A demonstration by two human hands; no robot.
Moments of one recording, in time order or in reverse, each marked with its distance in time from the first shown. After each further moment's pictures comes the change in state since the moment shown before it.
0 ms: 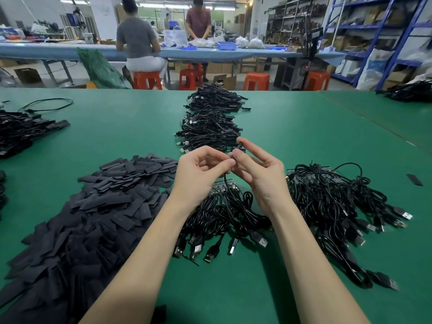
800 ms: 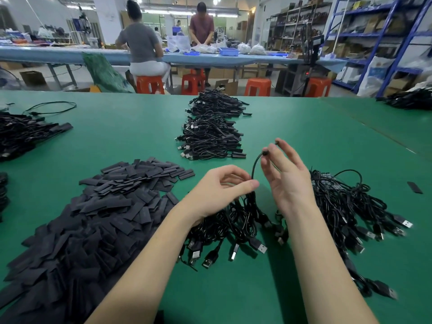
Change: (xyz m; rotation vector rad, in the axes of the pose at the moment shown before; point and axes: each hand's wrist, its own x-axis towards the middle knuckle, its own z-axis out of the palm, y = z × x) left_hand -0.006 0.004 0.016 0.133 -0.304 -0.308; right_hand 0.004 -0.027 -0.020 0.263 0.260 -0.013
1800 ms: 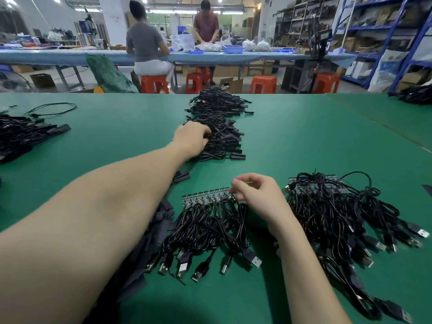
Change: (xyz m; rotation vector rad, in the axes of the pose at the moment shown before) left_hand 0.163 -0.008 -0.089 1.296 0.245 0.052; right_hand 0.012 0.037 -0.018 -1.032 -0.176 0.099
